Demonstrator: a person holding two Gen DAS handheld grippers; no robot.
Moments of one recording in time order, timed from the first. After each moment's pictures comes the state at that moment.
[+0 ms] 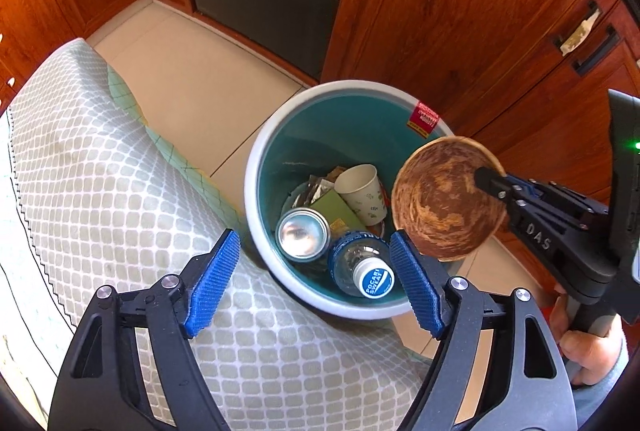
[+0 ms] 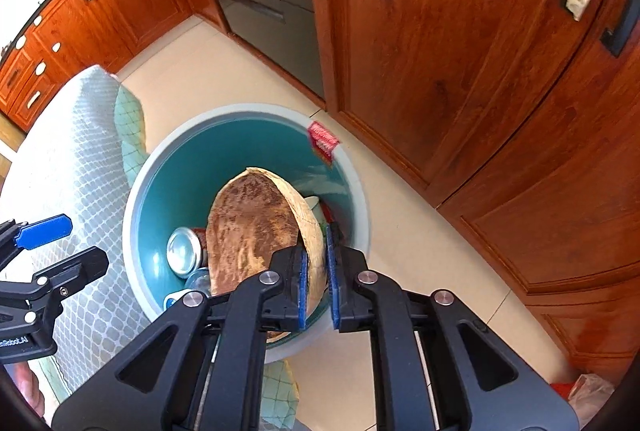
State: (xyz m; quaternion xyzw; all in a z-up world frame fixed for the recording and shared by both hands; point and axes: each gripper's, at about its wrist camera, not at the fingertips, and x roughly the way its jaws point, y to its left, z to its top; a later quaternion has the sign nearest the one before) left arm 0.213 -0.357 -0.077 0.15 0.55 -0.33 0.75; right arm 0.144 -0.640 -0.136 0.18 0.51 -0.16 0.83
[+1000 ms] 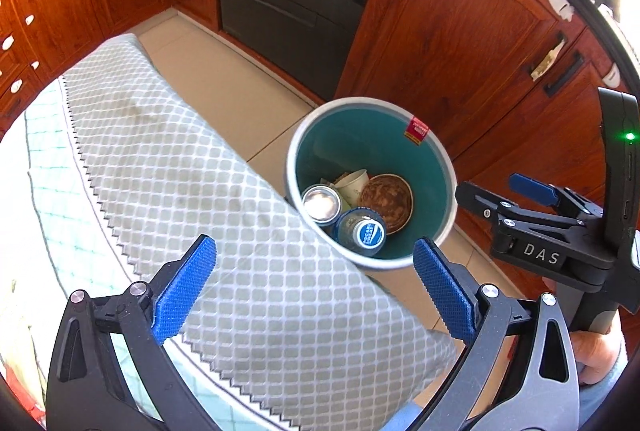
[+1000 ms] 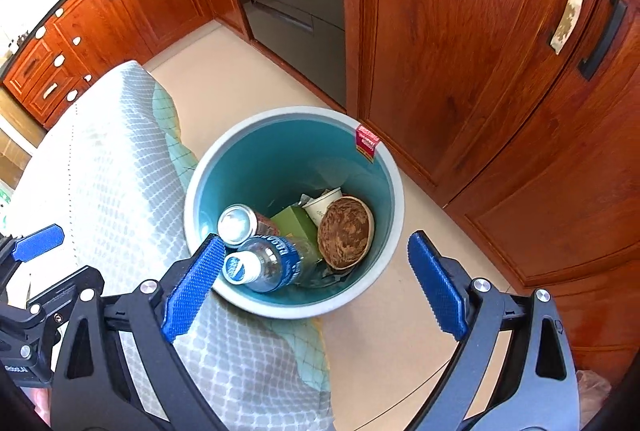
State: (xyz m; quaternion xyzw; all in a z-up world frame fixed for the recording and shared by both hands) left arm 0.176 -0.274 -0.023 0.10 0.51 -0.32 0.79; right arm 0.122 -0.581 -0.080 0.16 0.49 -0.16 0.84
